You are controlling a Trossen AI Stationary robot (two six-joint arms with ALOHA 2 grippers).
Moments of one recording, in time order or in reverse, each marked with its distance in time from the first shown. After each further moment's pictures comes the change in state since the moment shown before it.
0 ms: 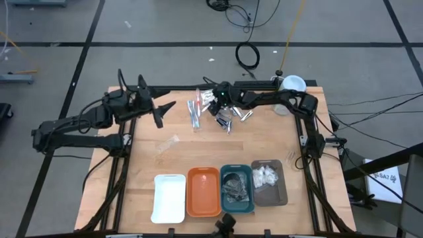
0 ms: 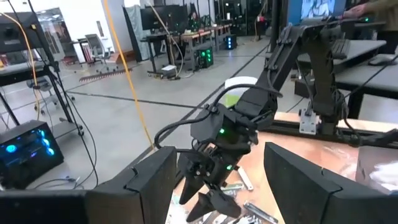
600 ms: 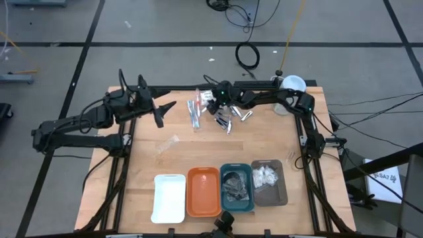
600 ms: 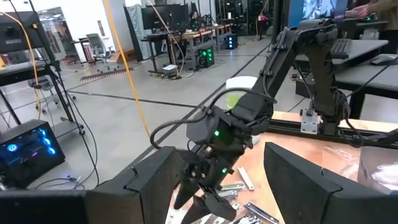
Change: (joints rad) left arm 0.004 0.002 0.000 0.004 -0.001 -0.002; right arm -0.024 0.057 0.004 0.076 -0.064 -0.007
